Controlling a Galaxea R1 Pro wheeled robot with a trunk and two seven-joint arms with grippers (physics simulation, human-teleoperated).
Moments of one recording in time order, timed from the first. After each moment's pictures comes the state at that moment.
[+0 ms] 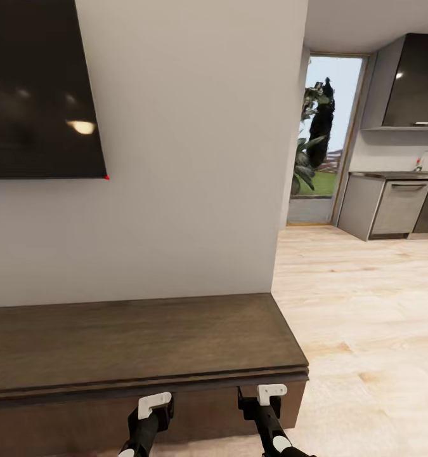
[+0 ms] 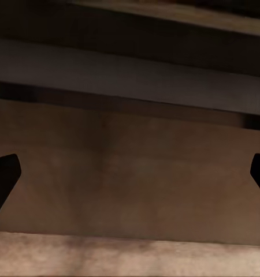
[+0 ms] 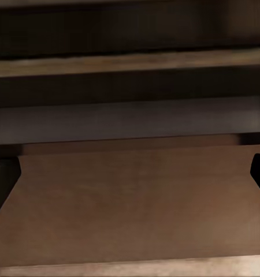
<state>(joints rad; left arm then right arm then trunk) -0.35 0.02 -0.63 -0.52 0.69 -0.30 0.26 -0.51 0.11 0.83 -0.21 -0.69 -0.45 -0.23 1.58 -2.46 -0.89</state>
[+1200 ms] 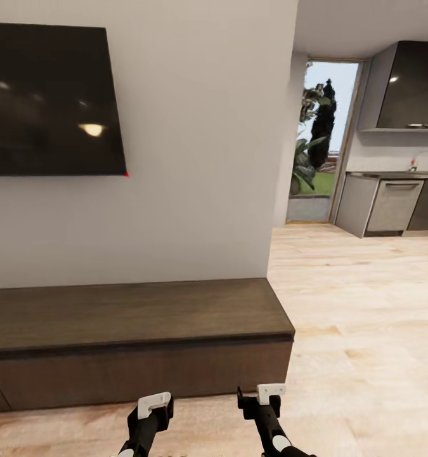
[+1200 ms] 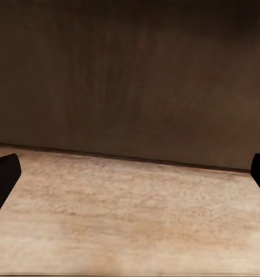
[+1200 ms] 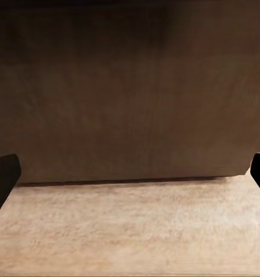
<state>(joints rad) -0.35 0.02 -0.63 -0.52 0.69 -0.31 0.26 -0.51 0.11 0.83 -0.21 -0.68 -0.45 -0.23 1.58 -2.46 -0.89</state>
